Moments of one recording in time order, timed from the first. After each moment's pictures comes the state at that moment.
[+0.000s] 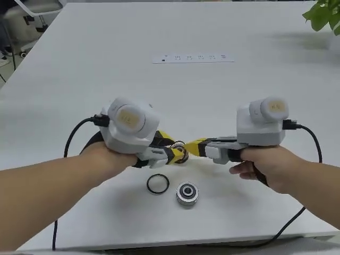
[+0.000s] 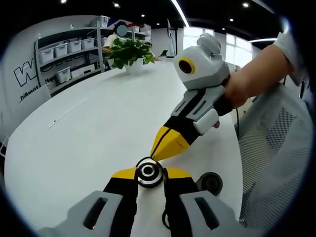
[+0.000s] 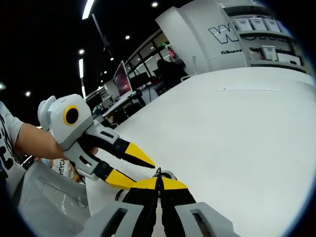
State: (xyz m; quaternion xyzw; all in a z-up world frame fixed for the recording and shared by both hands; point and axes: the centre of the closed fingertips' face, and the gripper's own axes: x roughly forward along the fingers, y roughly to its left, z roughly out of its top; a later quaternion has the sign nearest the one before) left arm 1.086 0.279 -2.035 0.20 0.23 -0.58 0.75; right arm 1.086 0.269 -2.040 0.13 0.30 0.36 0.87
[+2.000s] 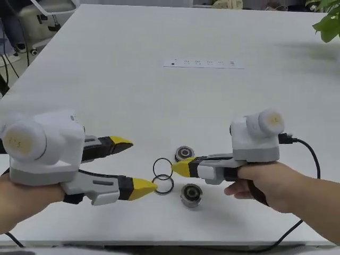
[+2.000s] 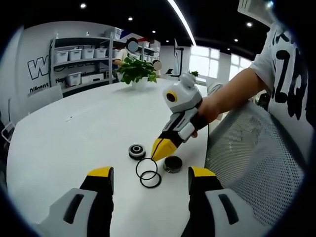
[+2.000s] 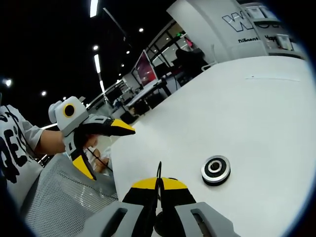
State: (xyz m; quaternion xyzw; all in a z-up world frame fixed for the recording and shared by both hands) left arm 1.029 0.365 -1.983 0.13 0.21 -0.57 0.78; right arm 1.042 0.323 -2.034 0.15 0.33 0.45 0.82
